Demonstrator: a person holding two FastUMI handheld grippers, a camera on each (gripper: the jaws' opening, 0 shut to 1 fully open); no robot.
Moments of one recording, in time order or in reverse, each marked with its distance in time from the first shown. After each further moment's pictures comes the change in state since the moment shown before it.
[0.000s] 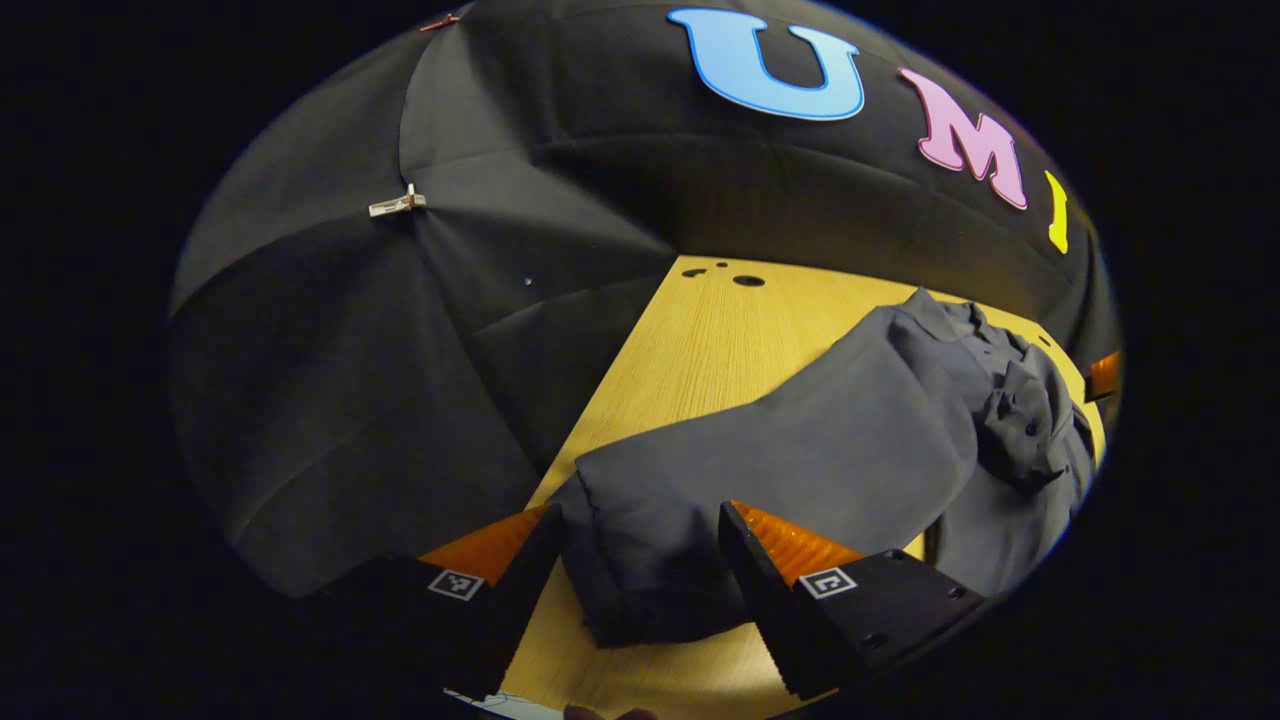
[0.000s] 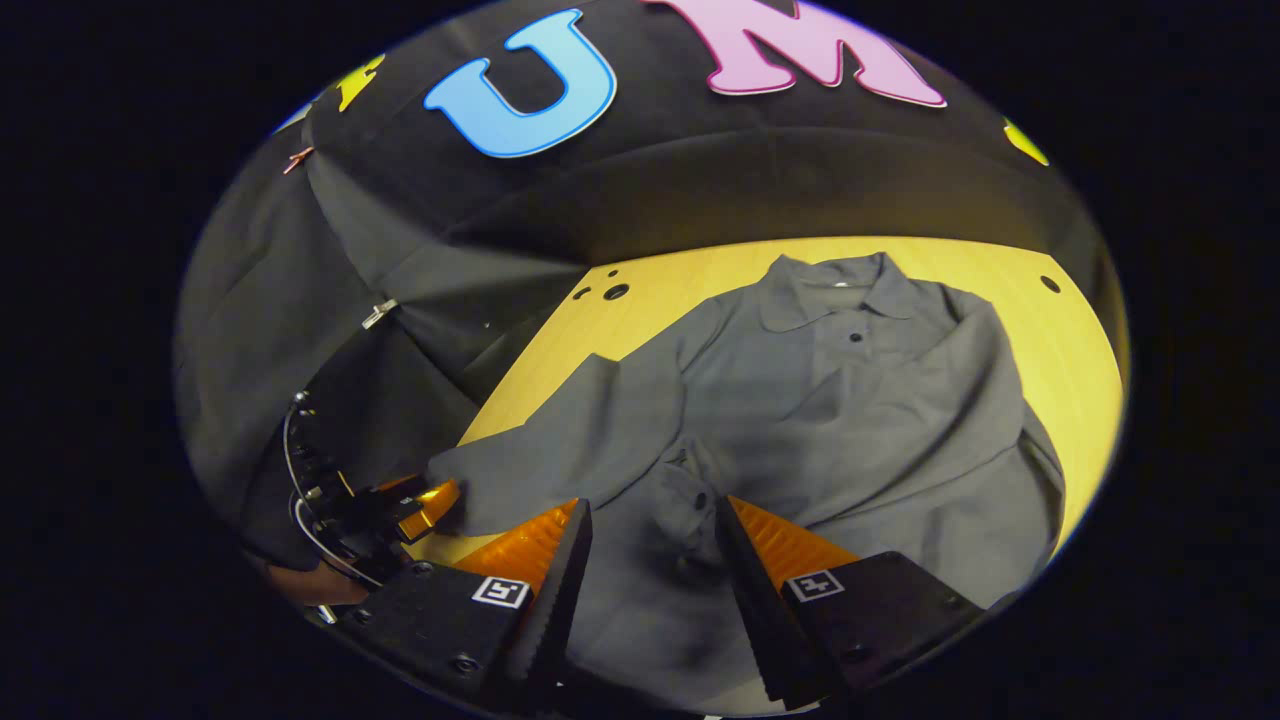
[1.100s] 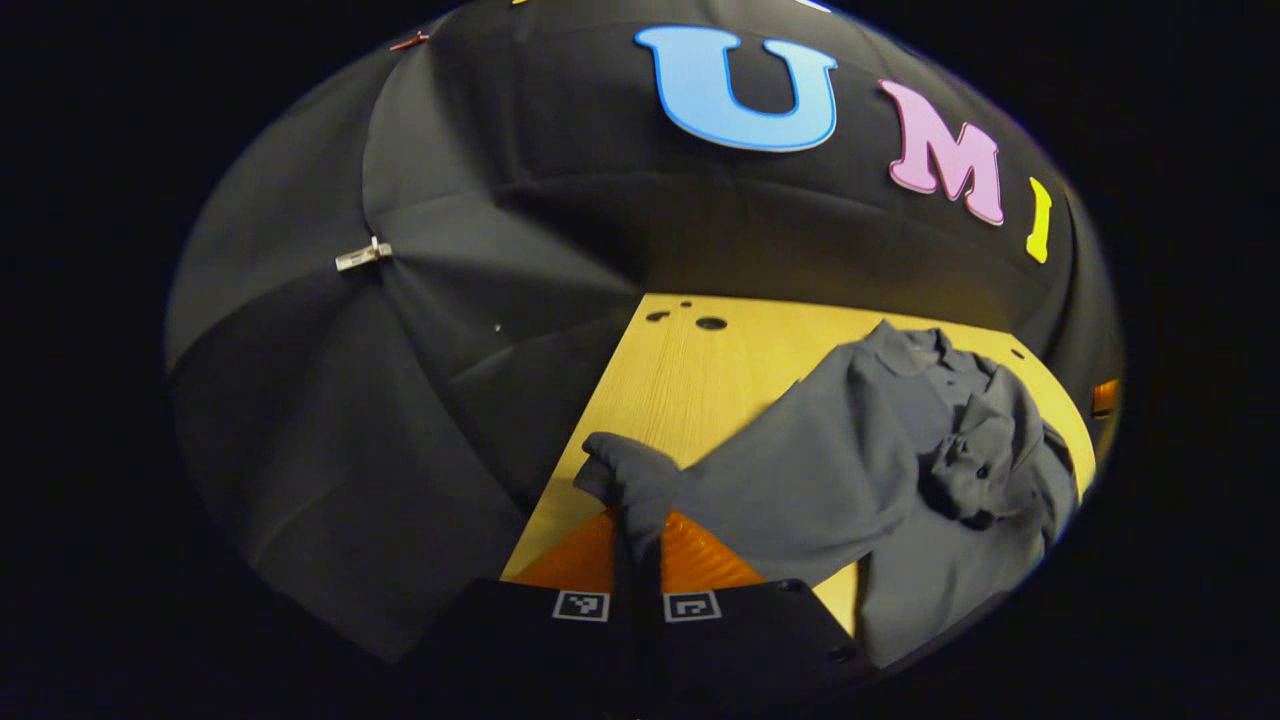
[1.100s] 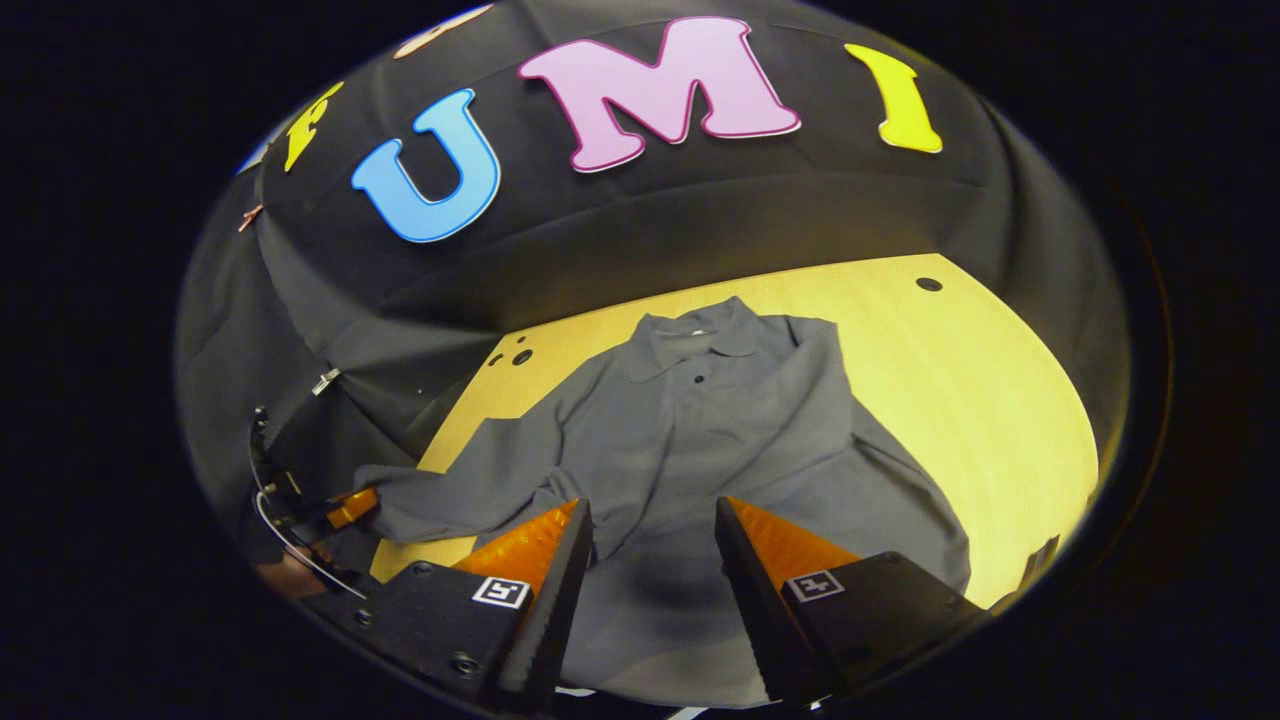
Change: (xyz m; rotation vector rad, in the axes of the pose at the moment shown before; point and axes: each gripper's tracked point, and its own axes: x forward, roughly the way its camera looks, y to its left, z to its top) left arm -0.043 -0.039 0.090 0.016 -0.112 -0.090; right arm -0.090 -0.114 0.021 0.102 -0.150 -0.185
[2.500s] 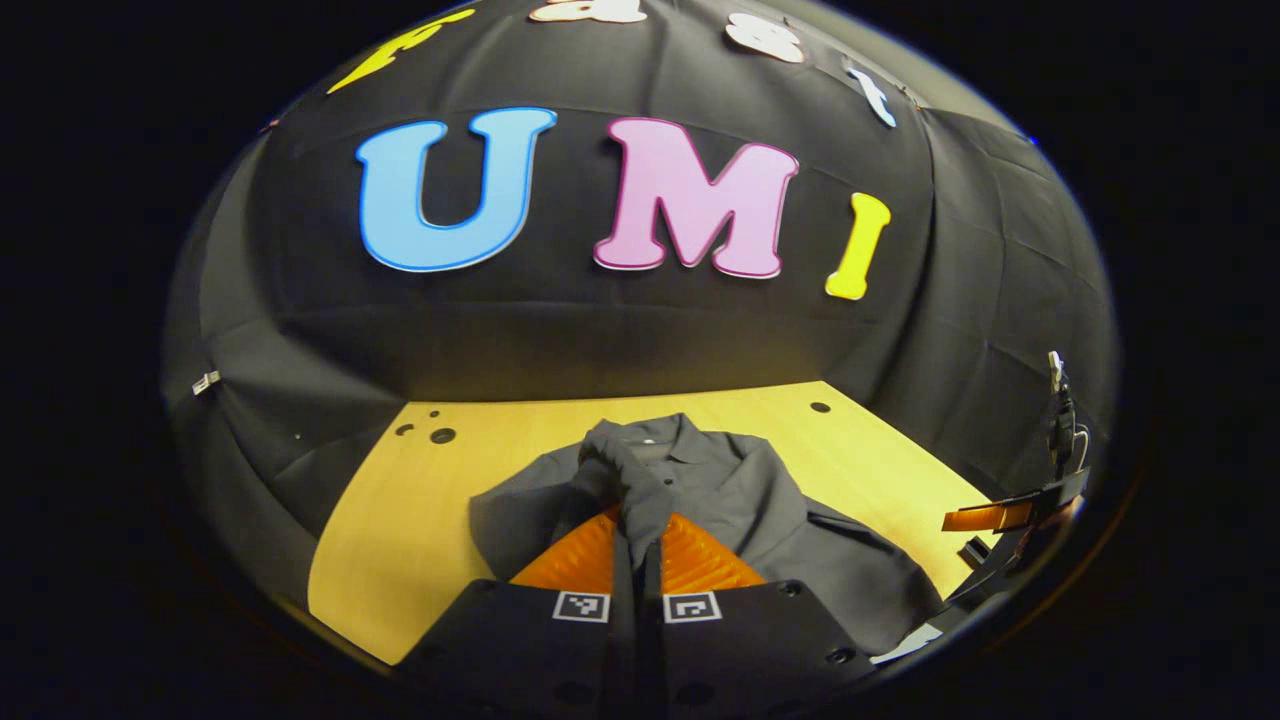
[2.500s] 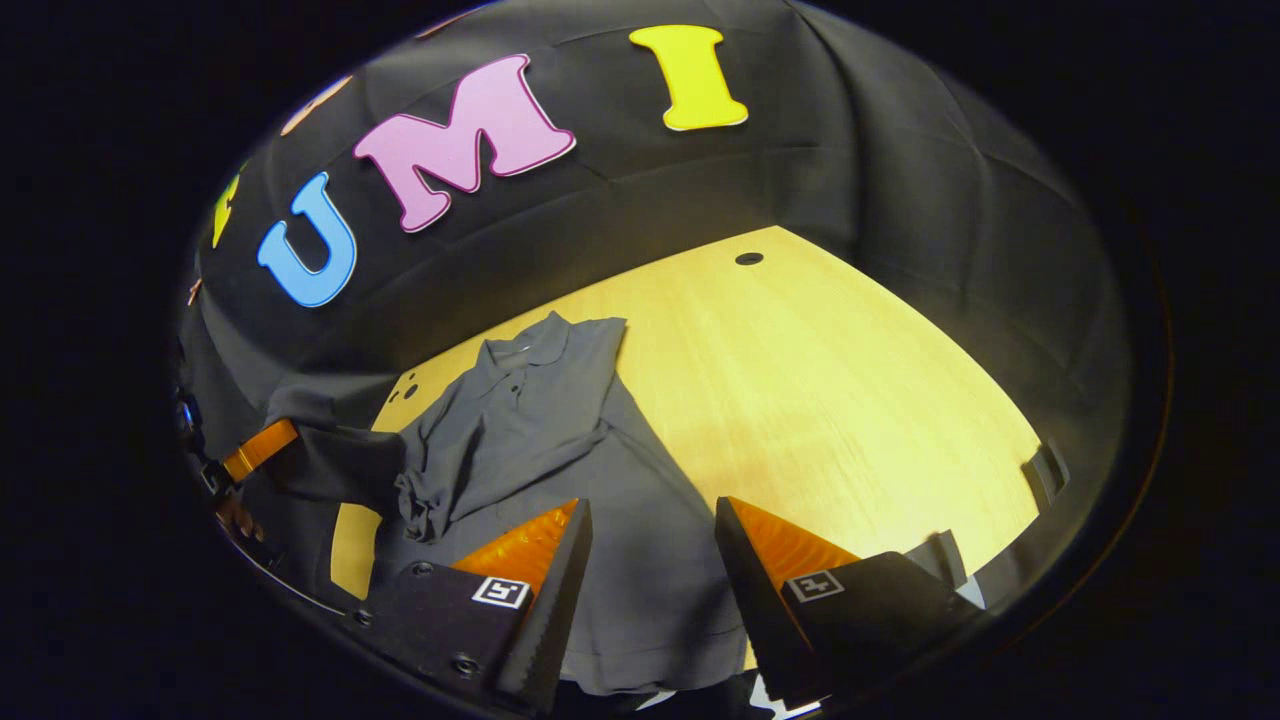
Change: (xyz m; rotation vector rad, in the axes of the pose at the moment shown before) left arm -0.088 -0.357 0.083 0.131 -0.146 -0.424; right arm -0.088 -0.222 -0.026 0.163 -0.030 -0.184
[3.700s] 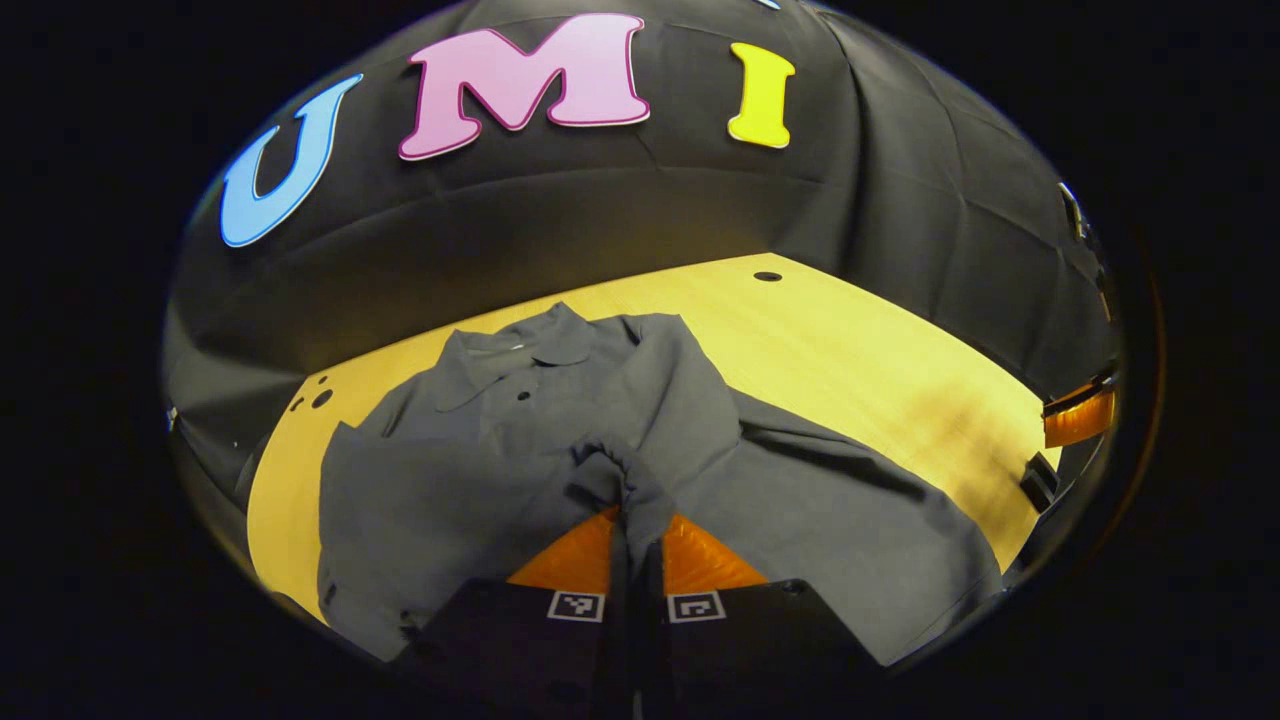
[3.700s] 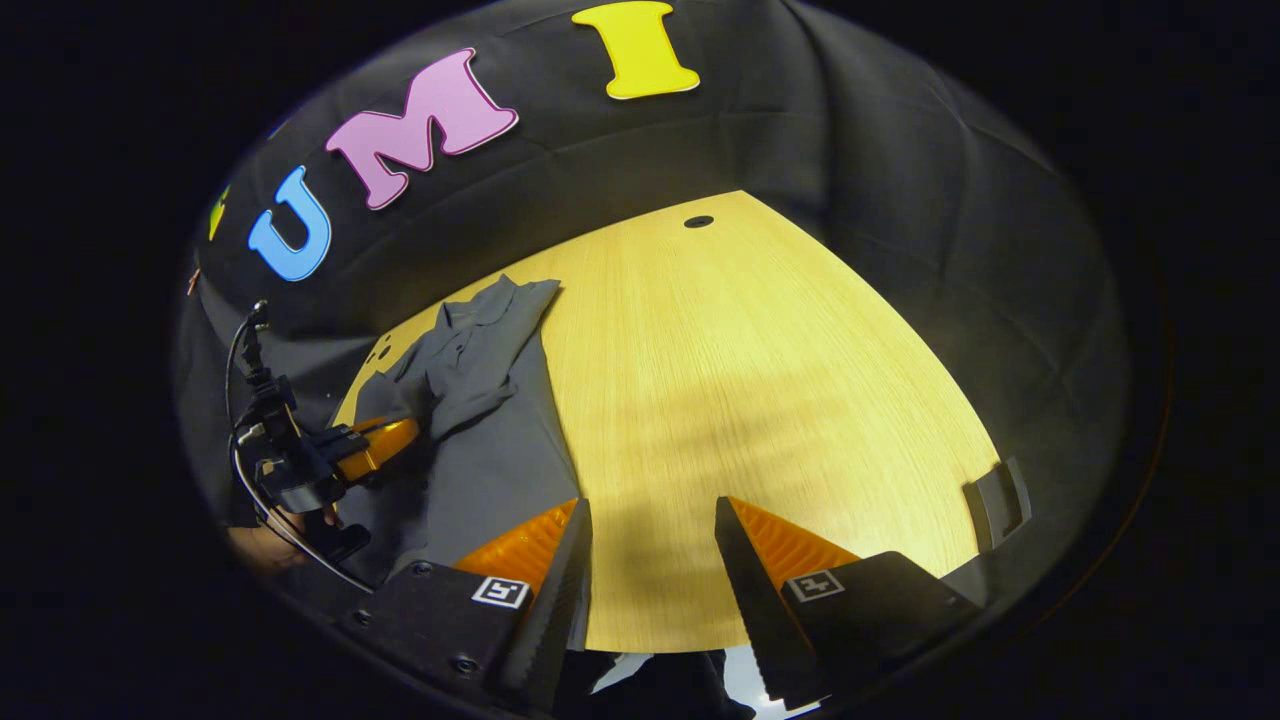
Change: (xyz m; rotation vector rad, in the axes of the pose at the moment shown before) left arm 0.133 -0.142 -0.147 0.188 0.244 -0.027; right arm -0.005 -0.107 -0.012 -0.049 0.130 0.006
